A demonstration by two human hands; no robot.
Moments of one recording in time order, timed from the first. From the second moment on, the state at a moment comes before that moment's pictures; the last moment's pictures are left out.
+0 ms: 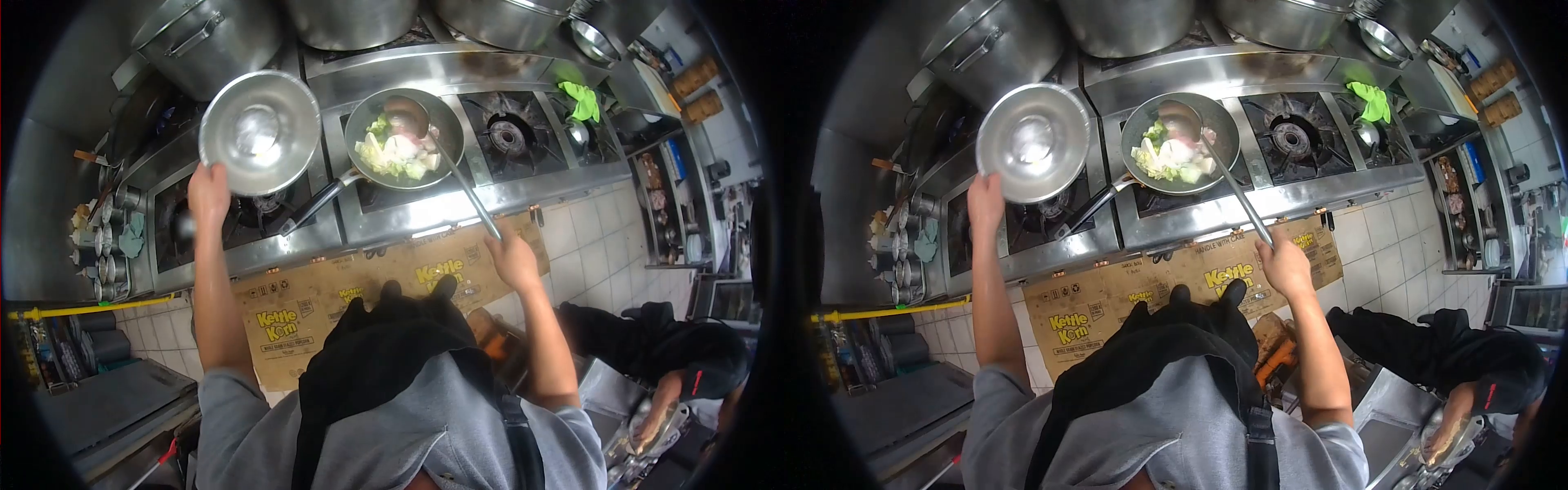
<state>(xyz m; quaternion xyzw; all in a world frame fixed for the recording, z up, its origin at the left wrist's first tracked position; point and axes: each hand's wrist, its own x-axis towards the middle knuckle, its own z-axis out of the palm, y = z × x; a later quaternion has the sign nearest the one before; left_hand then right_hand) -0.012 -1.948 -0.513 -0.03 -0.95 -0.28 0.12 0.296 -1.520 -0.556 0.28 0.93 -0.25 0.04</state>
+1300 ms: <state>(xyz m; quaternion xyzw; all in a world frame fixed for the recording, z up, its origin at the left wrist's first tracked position) 0.104 -1.986 -0.537 0.11 -0.79 -0.60 0.03 0.300 -1.535 -0.562 0.24 0.95 -0.18 0.08</state>
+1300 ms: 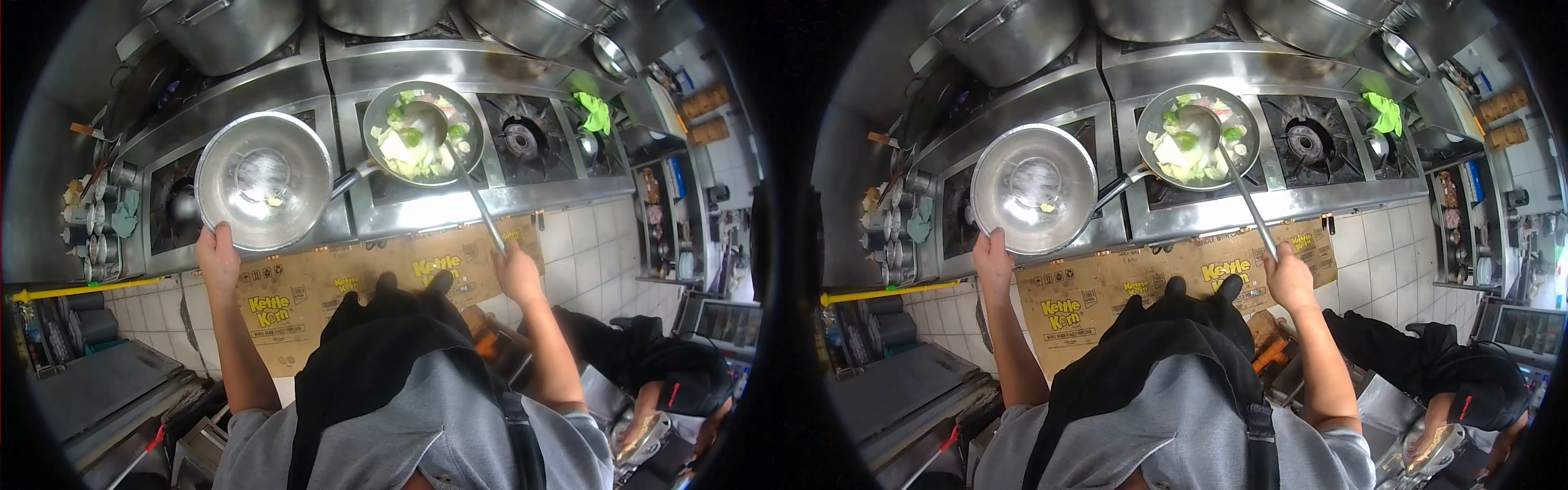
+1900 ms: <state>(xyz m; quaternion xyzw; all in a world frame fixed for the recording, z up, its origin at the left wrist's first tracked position) 0.103 -1.979 -0.532 0.11 -0.78 -0.61 0.02 0.293 -1.570 -0.478 0.36 0.59 -0.71 0.12</state>
